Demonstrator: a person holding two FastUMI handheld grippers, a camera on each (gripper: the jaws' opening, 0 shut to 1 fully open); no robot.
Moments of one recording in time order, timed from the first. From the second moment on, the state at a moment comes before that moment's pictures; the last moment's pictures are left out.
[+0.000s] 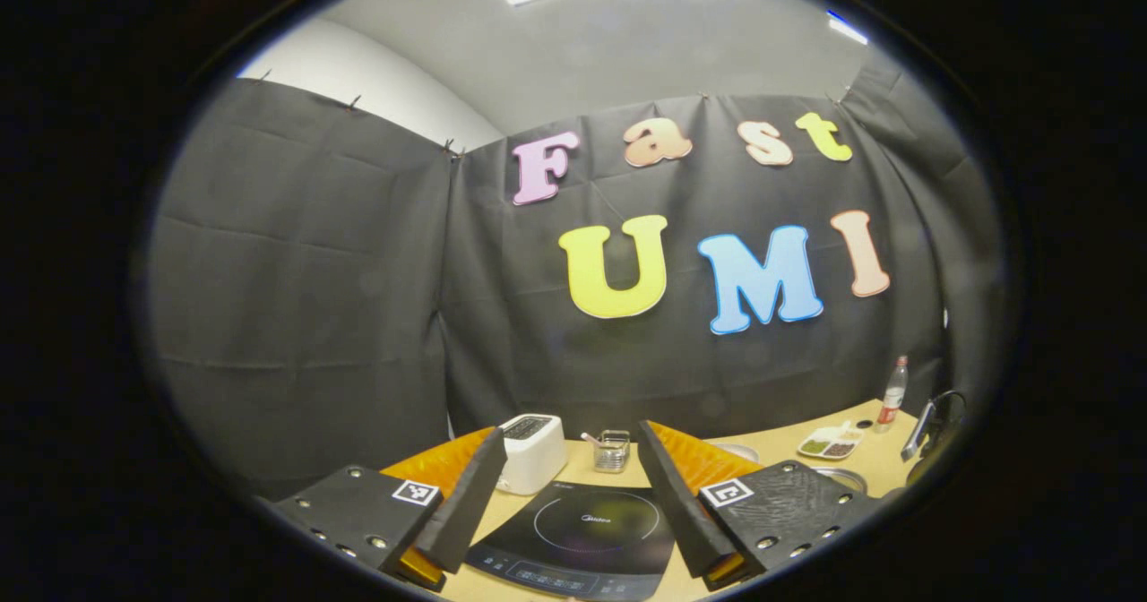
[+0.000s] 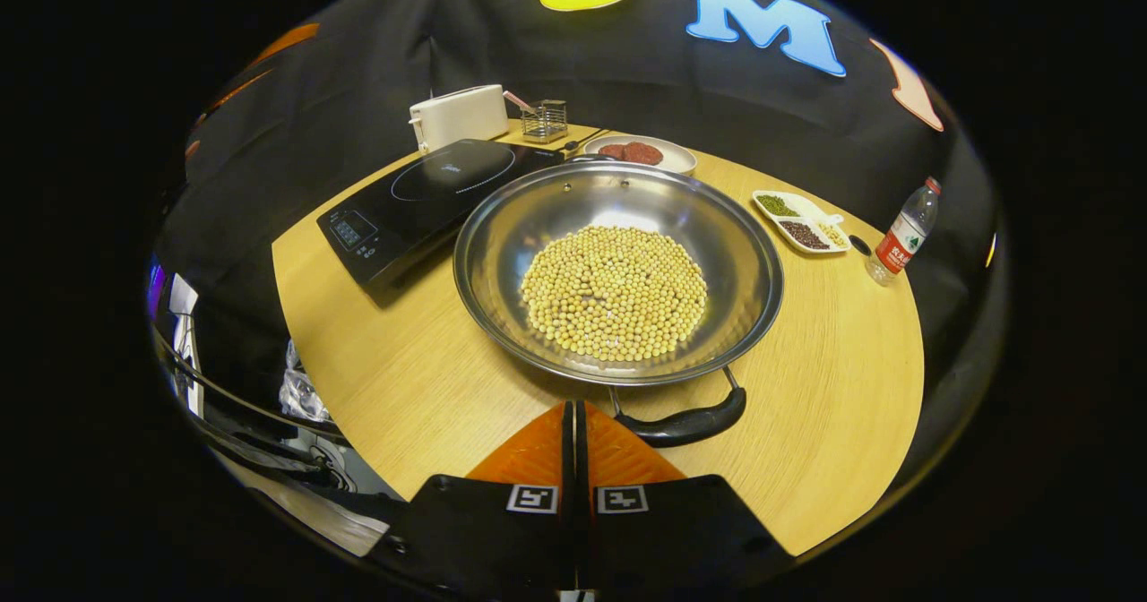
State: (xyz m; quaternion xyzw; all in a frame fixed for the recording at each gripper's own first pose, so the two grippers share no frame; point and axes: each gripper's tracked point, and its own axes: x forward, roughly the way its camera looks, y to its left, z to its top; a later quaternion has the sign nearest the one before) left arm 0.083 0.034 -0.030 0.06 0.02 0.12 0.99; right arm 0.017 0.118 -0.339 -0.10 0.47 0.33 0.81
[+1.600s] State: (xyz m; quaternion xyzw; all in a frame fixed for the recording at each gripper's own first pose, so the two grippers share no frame) left arm 0.102 0.001 -0.046 0.06 0.03 0.14 0.99; right arm 0.093 0.042 -0.356 -0.09 0.49 0.26 0.83
